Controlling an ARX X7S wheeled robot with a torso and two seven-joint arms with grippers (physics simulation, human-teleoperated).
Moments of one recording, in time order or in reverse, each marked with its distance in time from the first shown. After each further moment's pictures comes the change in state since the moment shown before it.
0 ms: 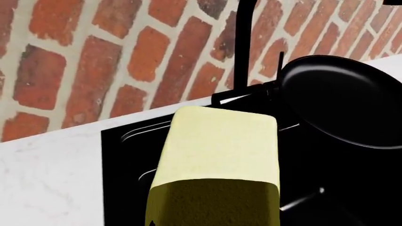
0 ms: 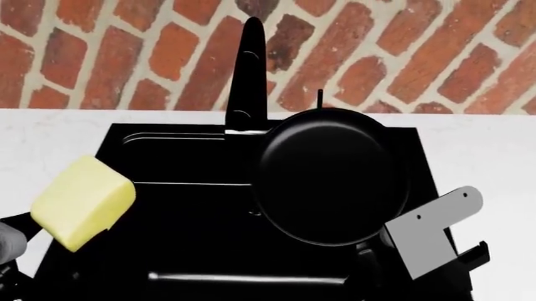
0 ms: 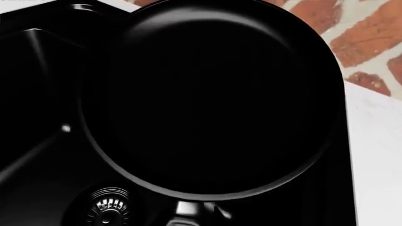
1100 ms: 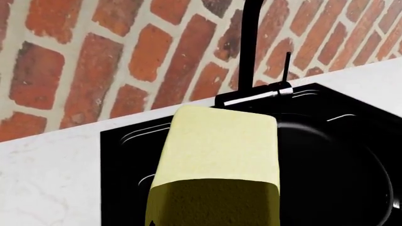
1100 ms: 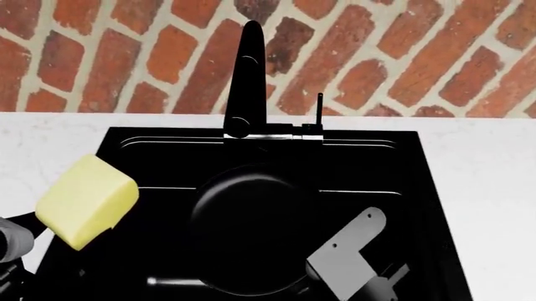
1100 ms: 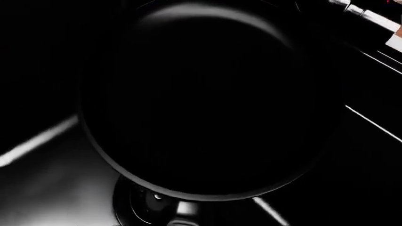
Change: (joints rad) left arm -0.010 0.015 0.024 -0.023 0.011 0.014 -0.013; right arm 0.087 -0.143 -0.210 0.101 -0.177 0.032 -0.213
